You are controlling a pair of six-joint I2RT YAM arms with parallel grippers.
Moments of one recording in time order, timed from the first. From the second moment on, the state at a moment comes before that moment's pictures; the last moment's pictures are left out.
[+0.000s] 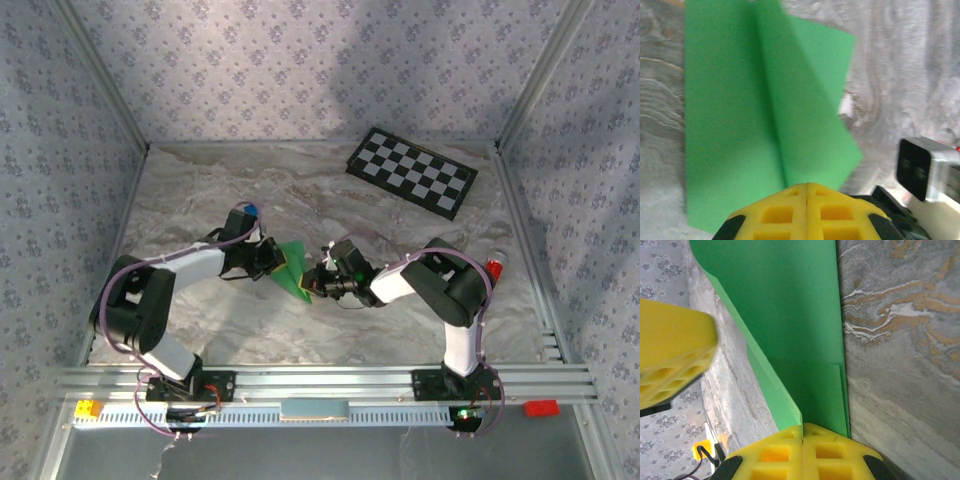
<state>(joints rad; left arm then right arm) -0.40 1.59 0.77 -0.19 0.46 -0.91 0.80 1.90 0.72 0.56 -0.43 1.11</state>
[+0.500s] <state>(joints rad) -0.39 1.66 0.75 -0.18 0.47 -0.94 0.82 1.87 0.72 0.52 -0.40 1.06</state>
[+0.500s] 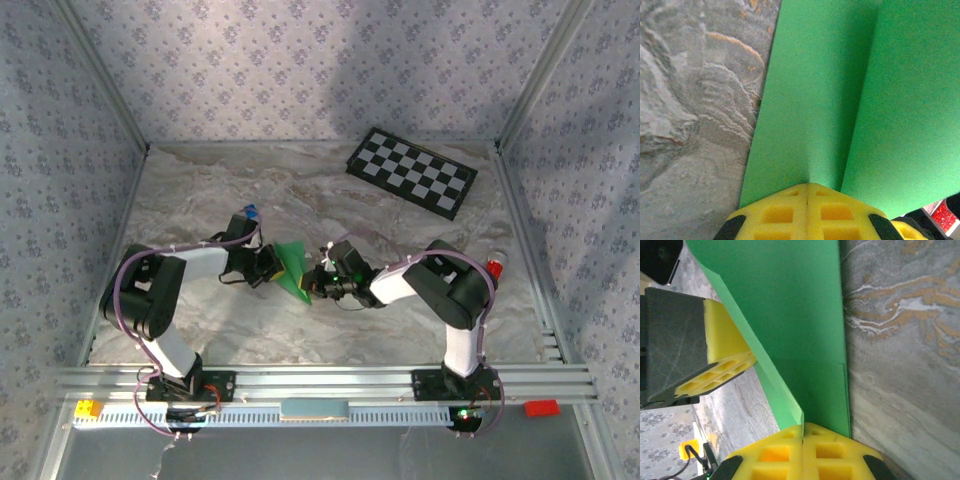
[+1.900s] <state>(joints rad) -0.40 1.48 0.68 -0.16 0.41 -0.94 0.81 1.89 0.69 0.59 -0.44 1.11</state>
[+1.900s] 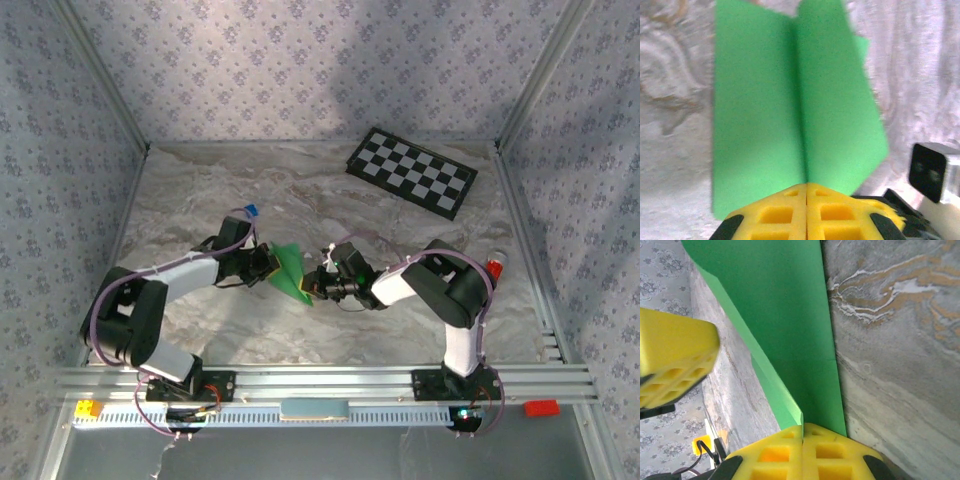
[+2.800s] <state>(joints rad) -0.42 1.66 0.73 0.01 0.58 -0.89 0.80 1.90 0.69 0.60 -0.46 1.12</state>
